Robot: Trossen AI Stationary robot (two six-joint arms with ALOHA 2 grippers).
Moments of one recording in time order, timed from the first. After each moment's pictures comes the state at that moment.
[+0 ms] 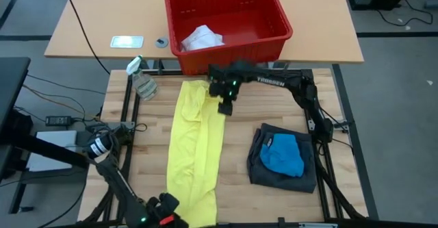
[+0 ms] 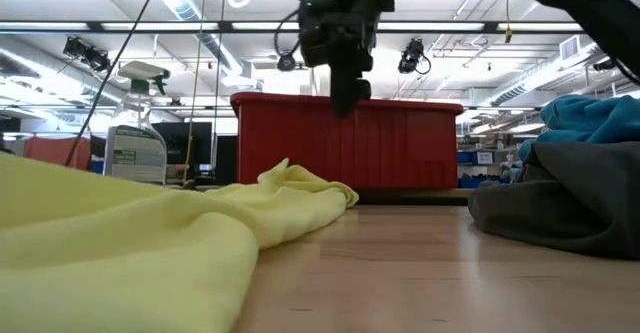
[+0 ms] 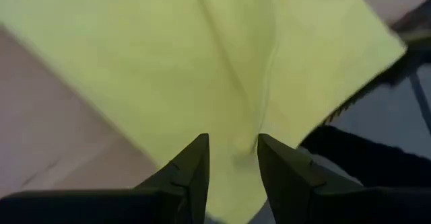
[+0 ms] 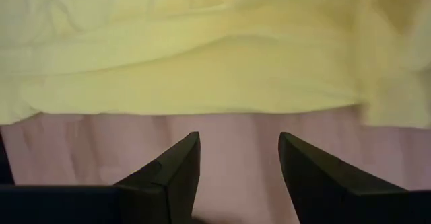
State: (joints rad) left arm -0.99 2.01 1.56 -0.89 -0.35 -2.00; right arm -0.32 2.16 2.12 -1.33 -0.33 -0.06
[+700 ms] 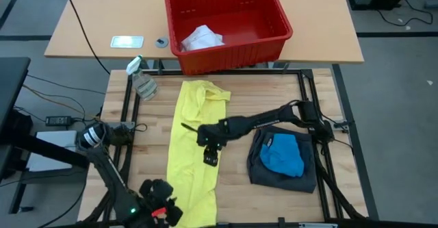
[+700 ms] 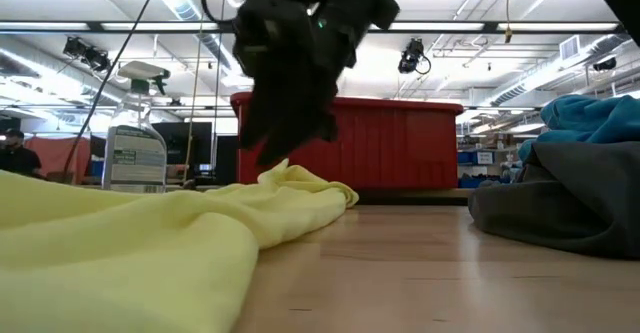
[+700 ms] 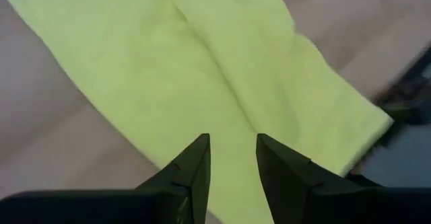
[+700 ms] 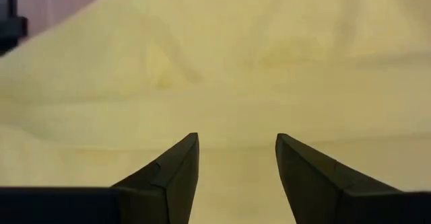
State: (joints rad) left arm -0.99 1.88 1.56 -1.17 -0.54 -1.93; right arm 0.08 2.15 1.68 -0.54 -0.19 0.40
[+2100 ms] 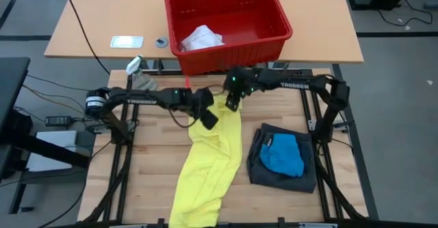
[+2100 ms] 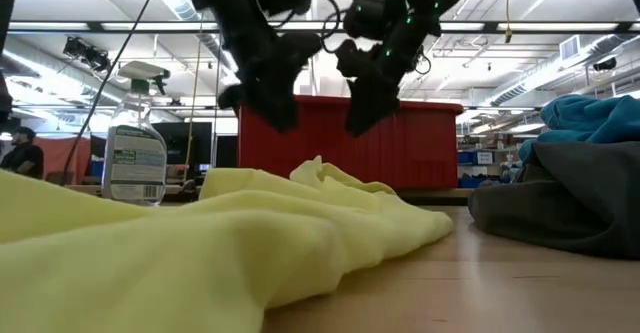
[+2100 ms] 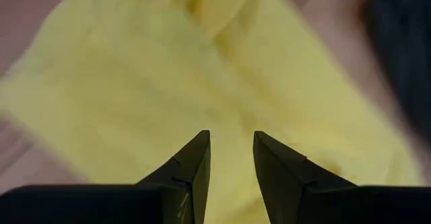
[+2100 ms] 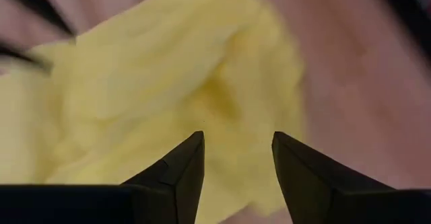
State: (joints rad) left arm 0.16 1.63 1.24 -0.65 -0.10 -0.60; right arm -0.38 1.78 1.40 -0.62 -0.06 0.10
